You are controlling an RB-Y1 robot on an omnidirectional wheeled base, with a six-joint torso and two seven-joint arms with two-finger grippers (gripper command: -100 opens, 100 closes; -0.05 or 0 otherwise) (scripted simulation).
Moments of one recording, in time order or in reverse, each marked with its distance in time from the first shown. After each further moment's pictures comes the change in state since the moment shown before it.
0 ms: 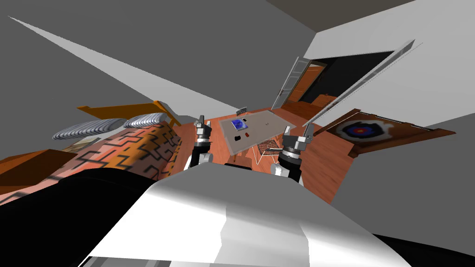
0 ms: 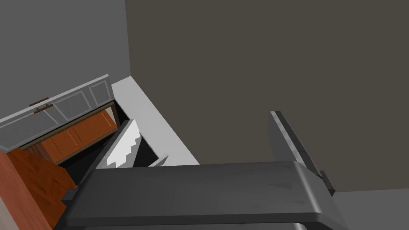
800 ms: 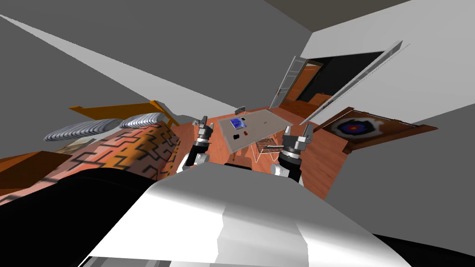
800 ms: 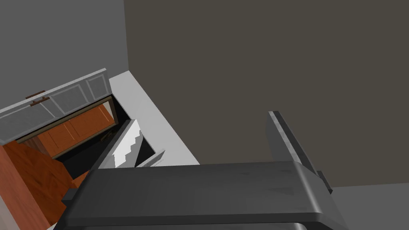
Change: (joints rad) left arm -0.009 0.204 -0.010 0.020 0.062 0.045 0.030; right arm 0.000 0.000 0.000 0.000 0.000 0.000 0.000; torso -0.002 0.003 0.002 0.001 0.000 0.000
